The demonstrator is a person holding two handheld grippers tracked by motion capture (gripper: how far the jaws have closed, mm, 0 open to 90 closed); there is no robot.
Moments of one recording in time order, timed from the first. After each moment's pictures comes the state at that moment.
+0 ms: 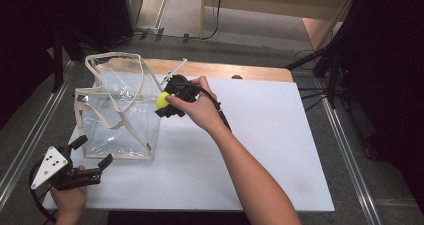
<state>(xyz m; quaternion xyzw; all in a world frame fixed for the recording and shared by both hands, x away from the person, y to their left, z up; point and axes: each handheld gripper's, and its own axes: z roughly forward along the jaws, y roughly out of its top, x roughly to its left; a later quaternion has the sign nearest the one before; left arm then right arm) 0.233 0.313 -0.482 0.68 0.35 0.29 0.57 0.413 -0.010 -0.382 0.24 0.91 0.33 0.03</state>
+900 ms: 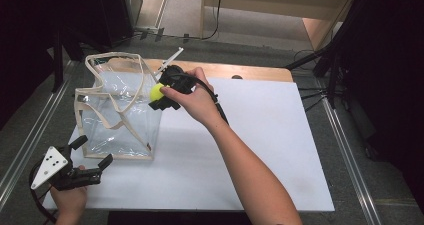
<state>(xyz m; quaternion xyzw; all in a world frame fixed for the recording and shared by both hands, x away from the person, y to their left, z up) 0.233 0.313 -0.482 0.68 0.35 0.29 0.57 0.416 -0.001 -0.352 0.22 0.91 0.35 0.04</state>
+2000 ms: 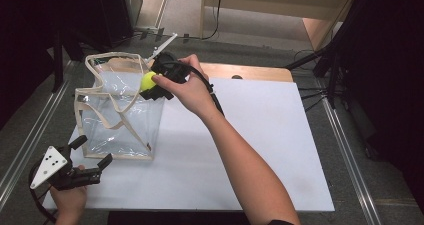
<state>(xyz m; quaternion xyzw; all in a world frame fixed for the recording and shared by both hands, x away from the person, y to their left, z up) 0.233 0.314 -0.482 0.68 0.35 0.29 0.57 0.417 0.010 -0.315 0.21 0.91 0.37 0.05</state>
